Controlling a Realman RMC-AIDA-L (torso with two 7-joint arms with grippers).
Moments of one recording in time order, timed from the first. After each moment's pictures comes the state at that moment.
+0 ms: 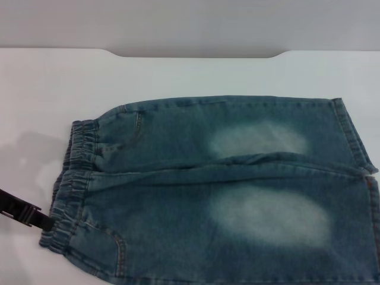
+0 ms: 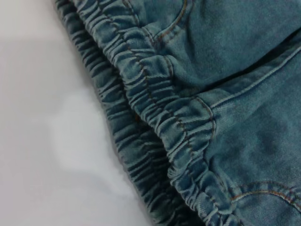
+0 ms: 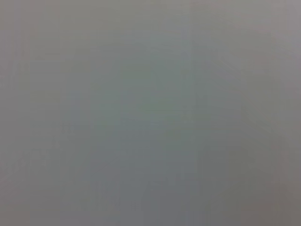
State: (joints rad) left arm -0.51 -2.00 0.93 1.11 2.61 1.78 -2.37; right arm 0.41 2.03 -0.03 -0.25 -0.89 -1.12 0.28
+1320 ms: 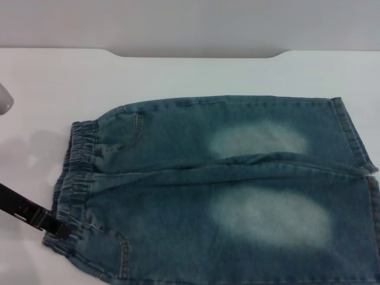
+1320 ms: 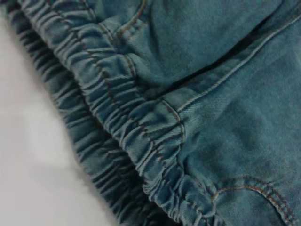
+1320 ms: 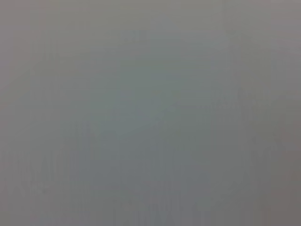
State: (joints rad) left arm -0.57 -2.00 0.93 1.03 2.61 1.82 -2.35; right arm 0.40 2.02 -0.08 -0.45 -1.13 -1.04 0.71
